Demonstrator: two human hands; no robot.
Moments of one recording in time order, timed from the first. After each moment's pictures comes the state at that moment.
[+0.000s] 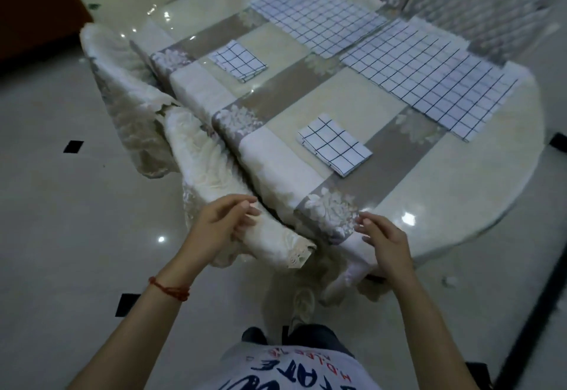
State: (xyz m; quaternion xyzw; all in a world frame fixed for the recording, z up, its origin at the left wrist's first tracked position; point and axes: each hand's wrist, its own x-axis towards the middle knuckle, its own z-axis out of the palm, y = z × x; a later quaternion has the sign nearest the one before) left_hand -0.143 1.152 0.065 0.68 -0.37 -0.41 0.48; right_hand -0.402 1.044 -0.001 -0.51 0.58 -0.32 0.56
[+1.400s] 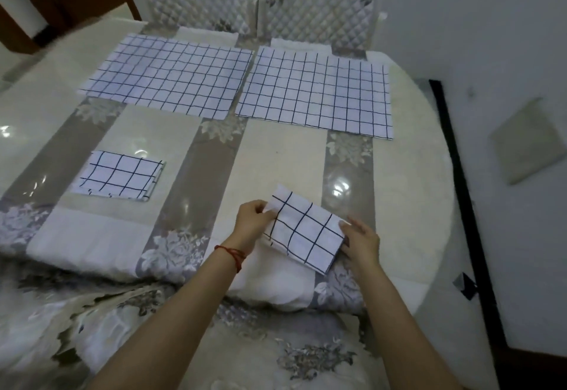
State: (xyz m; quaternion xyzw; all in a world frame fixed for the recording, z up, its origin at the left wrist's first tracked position) left_hand -0.104 0.837 -0.016 0.63 -0.49 -0.54 0.27; right_hand -0.291 0.911 -0.032 -0.06 0.69 -0.53 0.48
